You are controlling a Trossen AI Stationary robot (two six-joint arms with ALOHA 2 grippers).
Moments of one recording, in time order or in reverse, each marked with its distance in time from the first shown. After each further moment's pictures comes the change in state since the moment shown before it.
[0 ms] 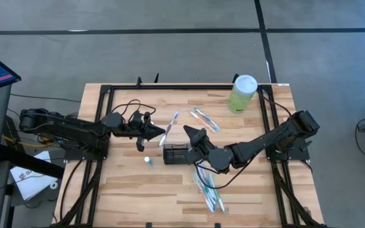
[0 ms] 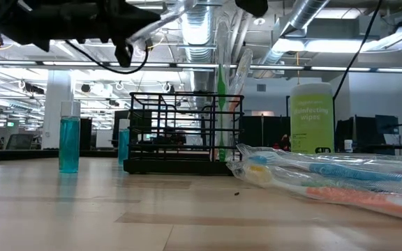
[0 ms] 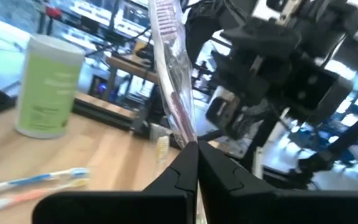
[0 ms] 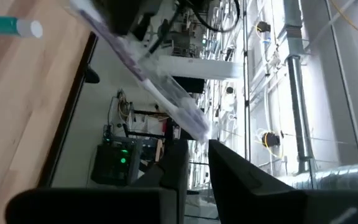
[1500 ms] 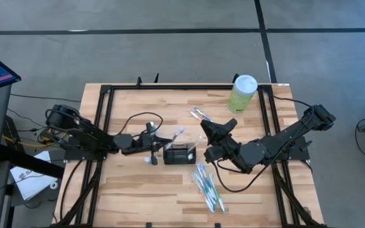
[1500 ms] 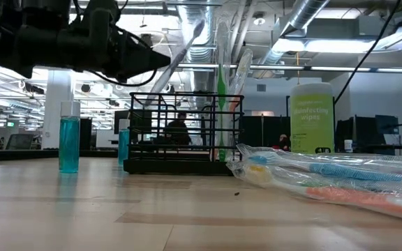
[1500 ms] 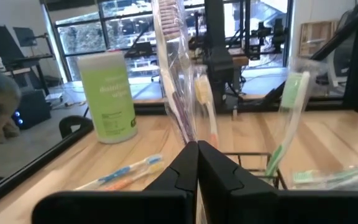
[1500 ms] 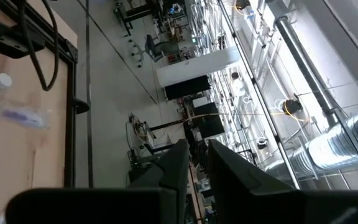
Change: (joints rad) left arm -0.247 0.471 -0.051 0.465 -0.477 0.475; right arm 0.103 -0.220 -0.004 -0.069 0.084 0.231
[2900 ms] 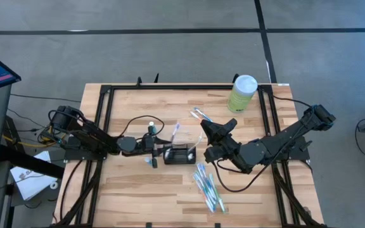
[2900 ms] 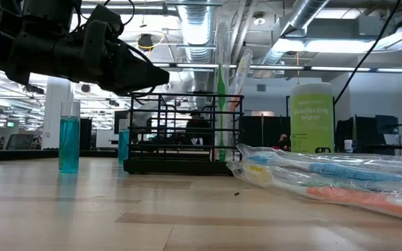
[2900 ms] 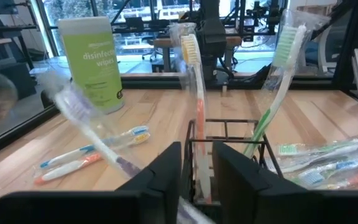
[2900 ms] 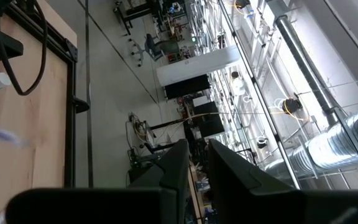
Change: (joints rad) left arm -0.017 0.051 -0.001 -0.047 0.013 -0.101; right arm -0.001 0.001 0.000 0.000 0.004 0.002
